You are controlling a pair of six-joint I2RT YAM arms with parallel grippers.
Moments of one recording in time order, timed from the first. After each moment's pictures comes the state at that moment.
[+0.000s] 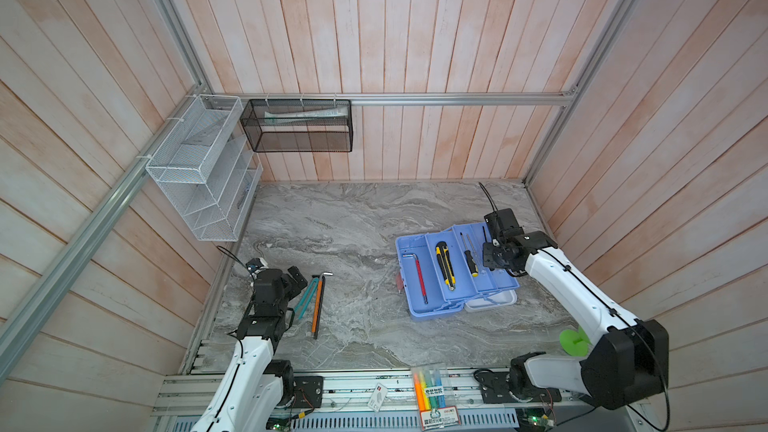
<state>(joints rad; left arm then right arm) 0.01 0.77 0.33 -0.18 -0.16 -0.56 0.29 1.32 1.06 -0.89 0.35 0.32</state>
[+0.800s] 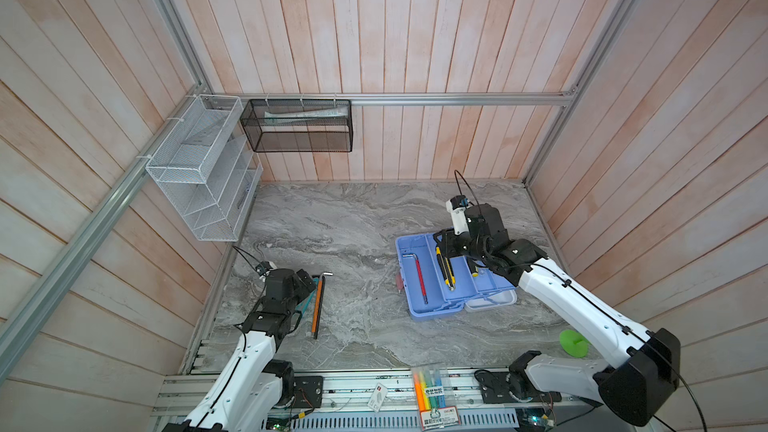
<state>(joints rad) -0.13 0.84 0.36 -0.27 -0.18 -0.72 0.60 1.24 1.07 -0.47 -0.03 0.32</state>
